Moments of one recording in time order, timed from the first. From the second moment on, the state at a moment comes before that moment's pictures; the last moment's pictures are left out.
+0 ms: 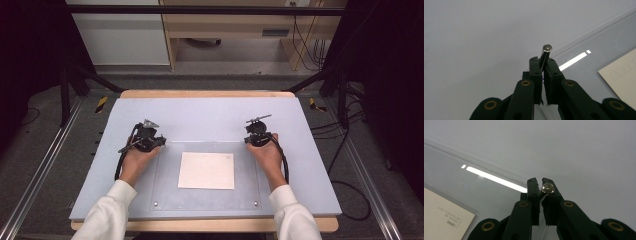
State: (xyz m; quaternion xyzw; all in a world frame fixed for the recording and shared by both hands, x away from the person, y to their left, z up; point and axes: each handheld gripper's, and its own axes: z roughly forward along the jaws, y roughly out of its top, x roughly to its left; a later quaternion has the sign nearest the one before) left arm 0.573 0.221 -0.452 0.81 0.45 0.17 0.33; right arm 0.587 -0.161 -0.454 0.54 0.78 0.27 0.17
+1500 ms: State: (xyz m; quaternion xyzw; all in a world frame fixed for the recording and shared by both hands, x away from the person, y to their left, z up) left arm 0.547 0.209 -0.453 0.75 0.42 0.27 0.42; right arm 0.560 -0.172 -0.451 0.48 0.75 0.37 0.26
